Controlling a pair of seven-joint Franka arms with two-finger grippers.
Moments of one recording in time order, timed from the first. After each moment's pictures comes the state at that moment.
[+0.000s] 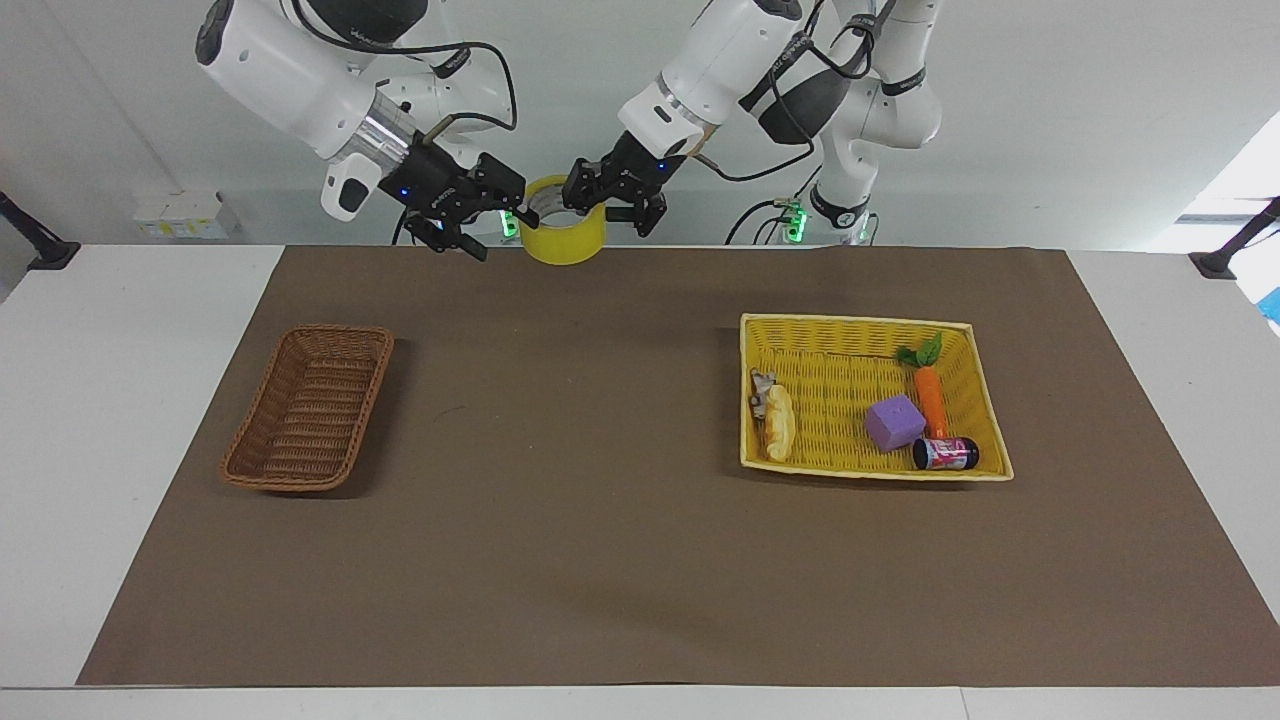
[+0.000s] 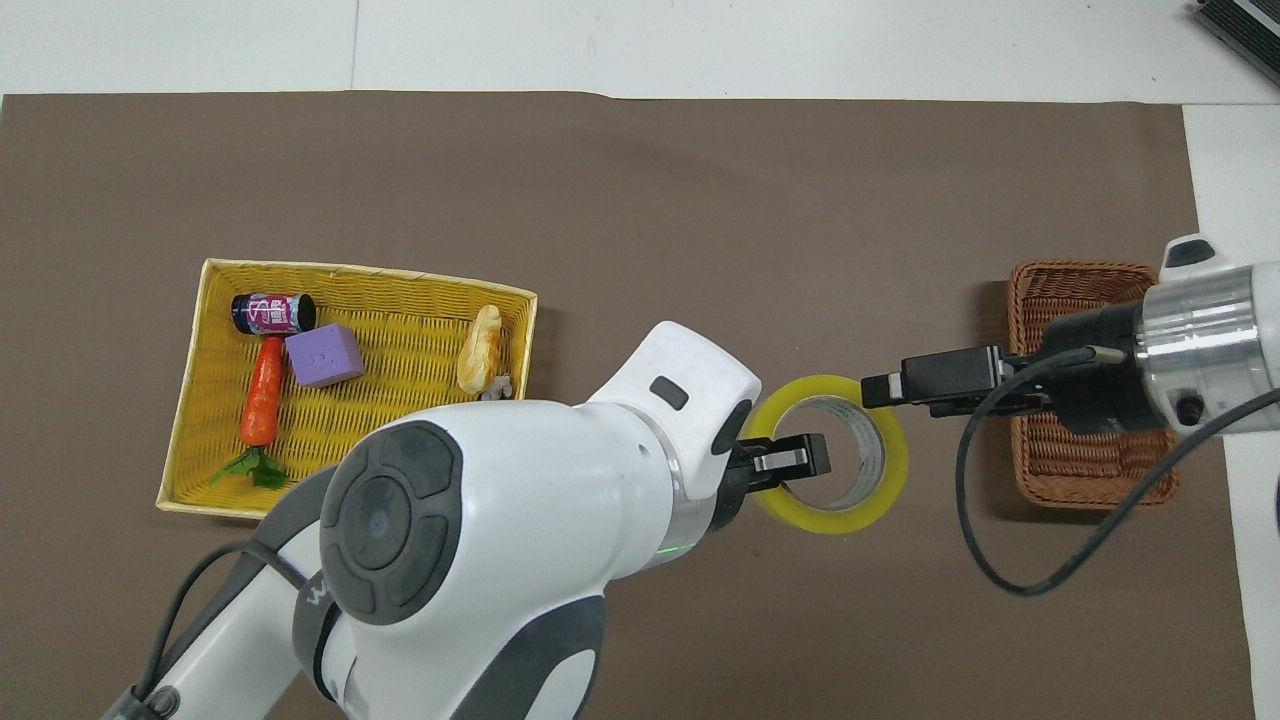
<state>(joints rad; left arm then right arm) -0.49 0.01 -0.31 -1.77 -0.48 2.21 -0.70 0.13 -0.14 -0.06 -1.87 0.68 1.70 0.01</state>
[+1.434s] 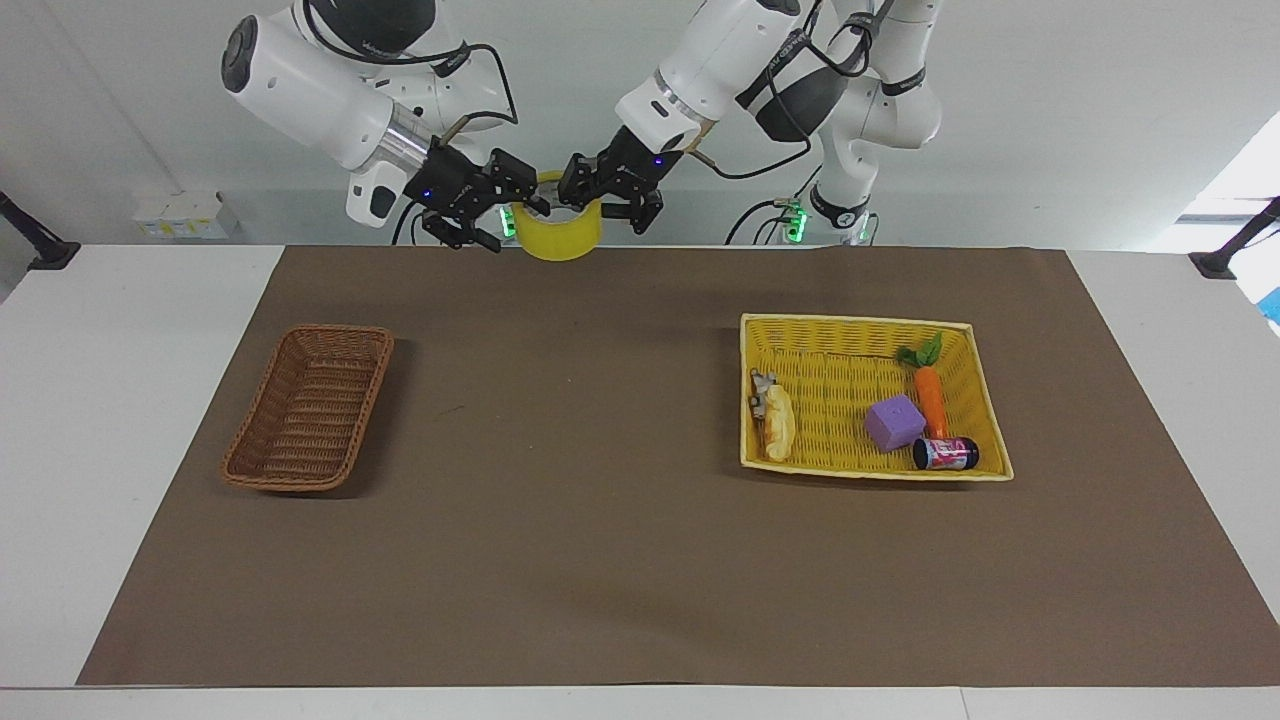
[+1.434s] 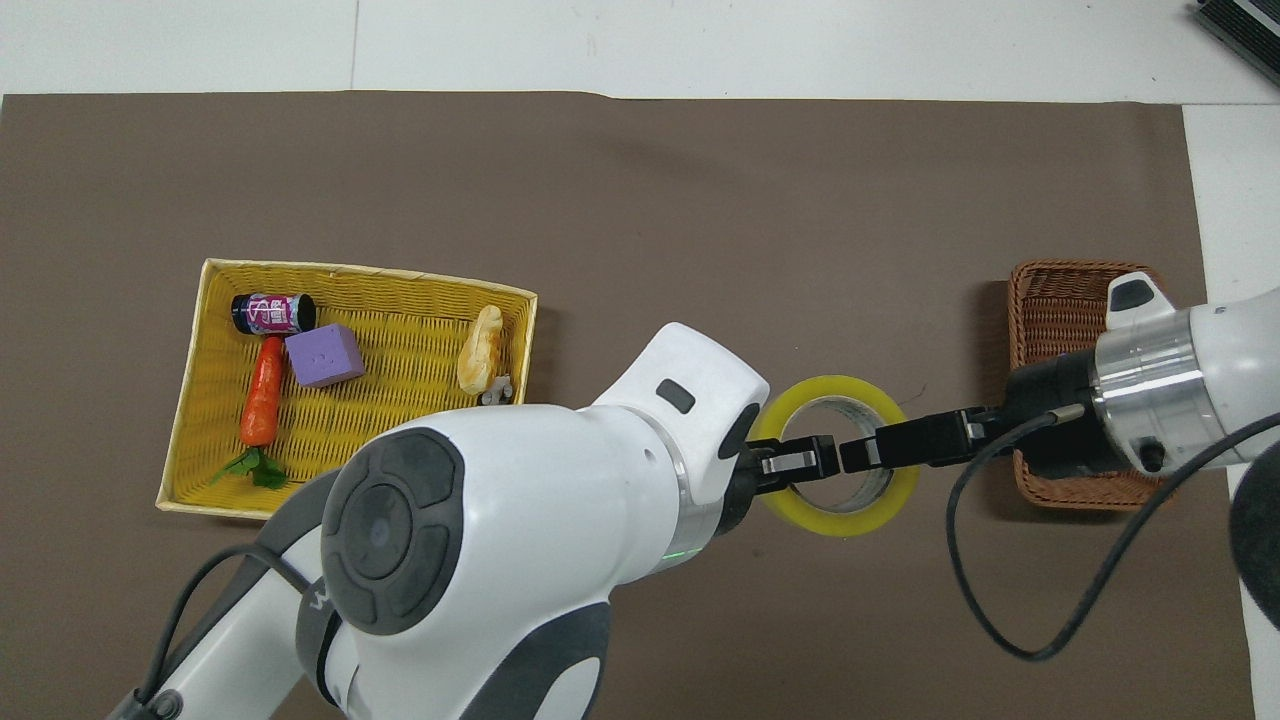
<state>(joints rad) -0.49 0.02 -0.32 -1.76 -0.48 2.22 -0.70 0.16 -0.18 -0.05 -1.94 0.67 1.63 -0.10</state>
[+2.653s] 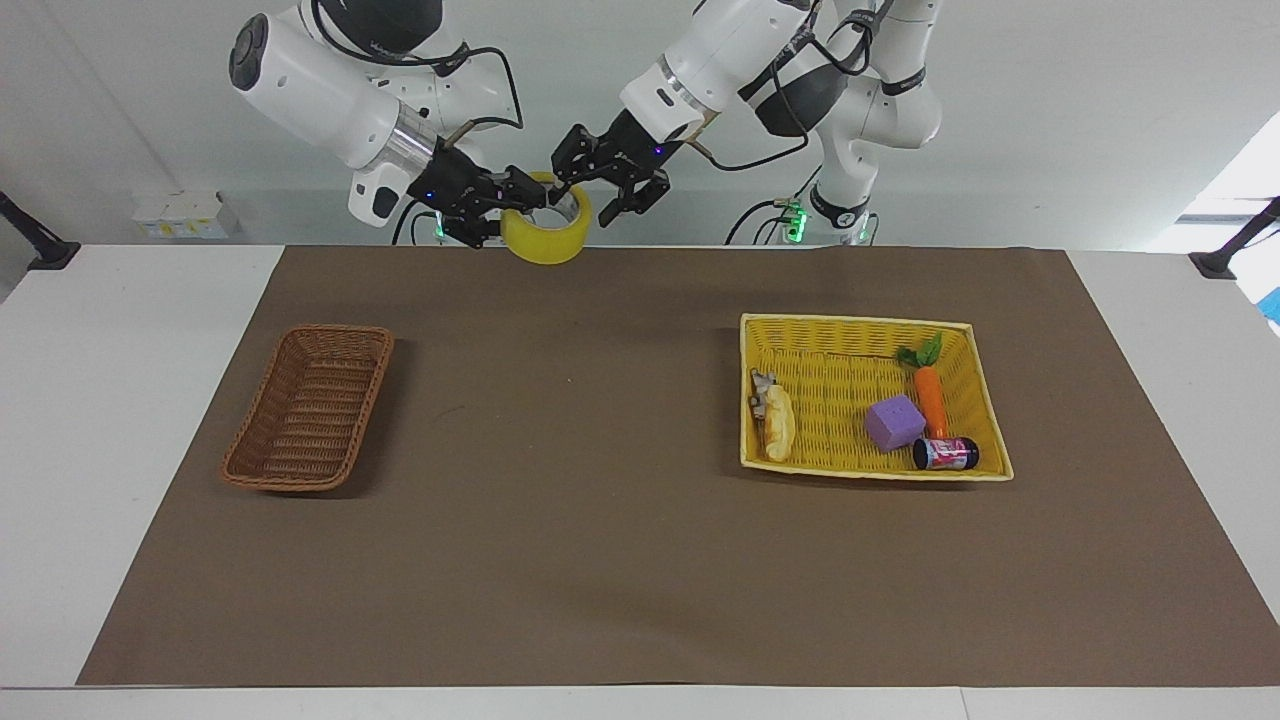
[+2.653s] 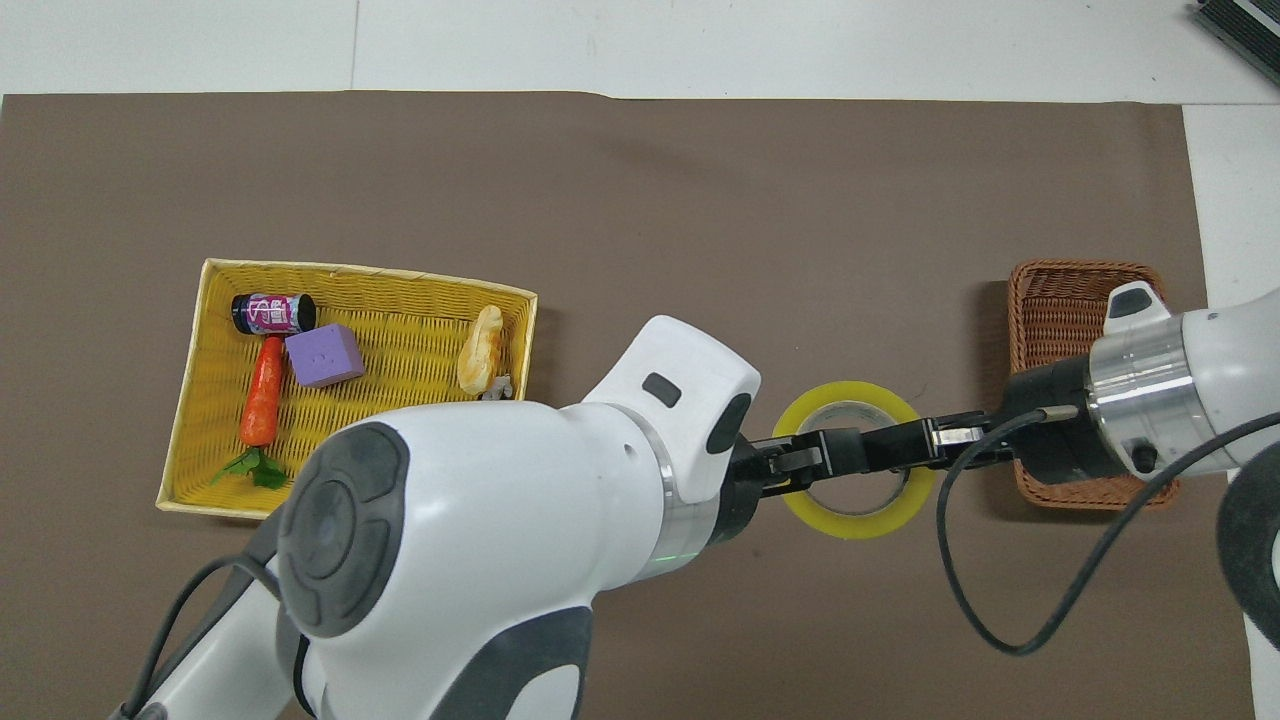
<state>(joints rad) -0.48 -0.01 -0.31 -1.75 -0.60 2.22 -0.70 0.16 -0.18 -0.05 -1.94 0.64 1.63 -0.03</state>
